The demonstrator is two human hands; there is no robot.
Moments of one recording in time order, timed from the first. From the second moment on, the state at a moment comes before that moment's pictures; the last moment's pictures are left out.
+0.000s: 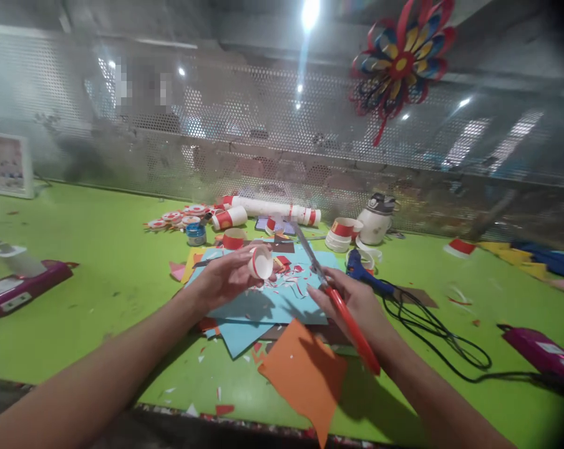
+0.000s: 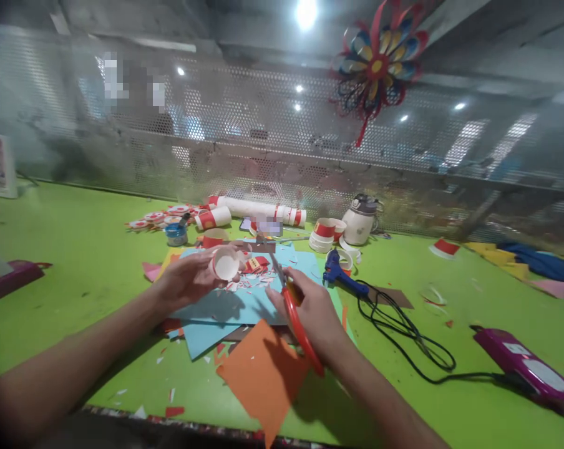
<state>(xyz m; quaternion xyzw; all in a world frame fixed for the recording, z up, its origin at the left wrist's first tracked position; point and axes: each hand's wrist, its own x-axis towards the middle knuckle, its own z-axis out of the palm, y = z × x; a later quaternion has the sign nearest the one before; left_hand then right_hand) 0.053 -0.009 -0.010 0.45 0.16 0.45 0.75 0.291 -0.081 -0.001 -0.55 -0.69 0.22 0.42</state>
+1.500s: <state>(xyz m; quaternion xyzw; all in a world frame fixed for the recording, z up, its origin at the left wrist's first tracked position) 0.071 -0.043 -0.002 0.63 0.18 0.29 0.70 0.277 -0.051 -0.009 -0.53 -0.64 0.15 0.53</state>
